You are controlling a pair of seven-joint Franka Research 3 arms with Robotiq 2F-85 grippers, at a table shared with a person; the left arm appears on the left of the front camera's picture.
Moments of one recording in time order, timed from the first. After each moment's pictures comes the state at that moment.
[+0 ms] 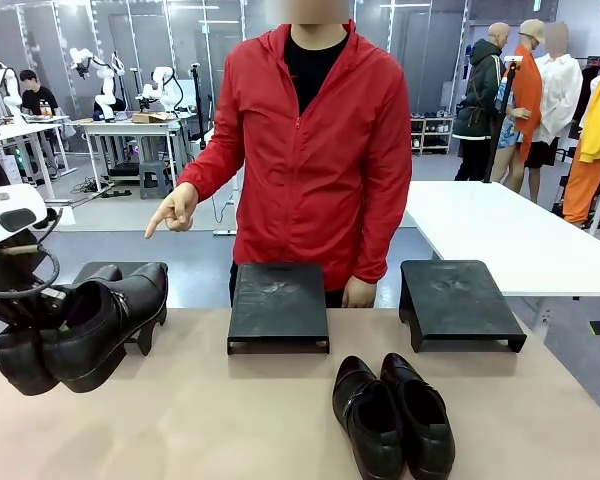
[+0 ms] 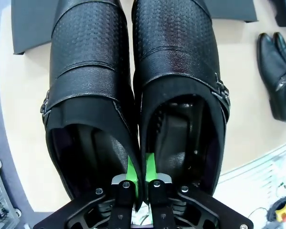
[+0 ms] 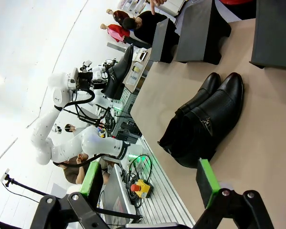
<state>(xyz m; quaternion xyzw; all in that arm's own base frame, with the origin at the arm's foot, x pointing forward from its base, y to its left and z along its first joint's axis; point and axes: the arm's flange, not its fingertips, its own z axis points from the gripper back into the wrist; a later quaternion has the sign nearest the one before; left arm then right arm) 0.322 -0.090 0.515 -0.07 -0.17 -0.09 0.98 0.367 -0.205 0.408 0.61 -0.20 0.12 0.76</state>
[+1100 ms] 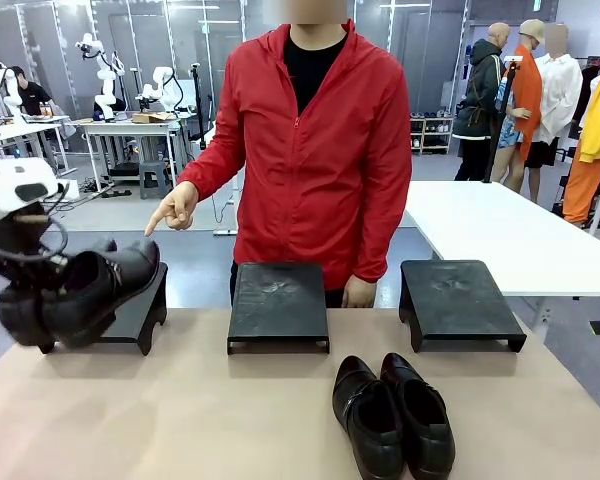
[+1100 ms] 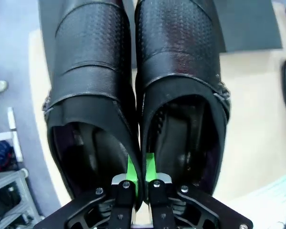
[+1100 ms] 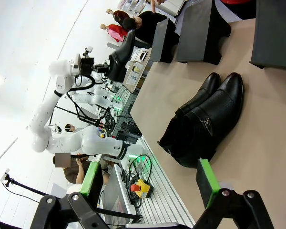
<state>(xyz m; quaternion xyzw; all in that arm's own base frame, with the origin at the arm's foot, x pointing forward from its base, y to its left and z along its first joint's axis) 0.402 -0.063 0.537 -0.01 -0.19 -0.10 0.98 0.367 -0.205 0.408 0.61 -0.20 0.12 0.76</state>
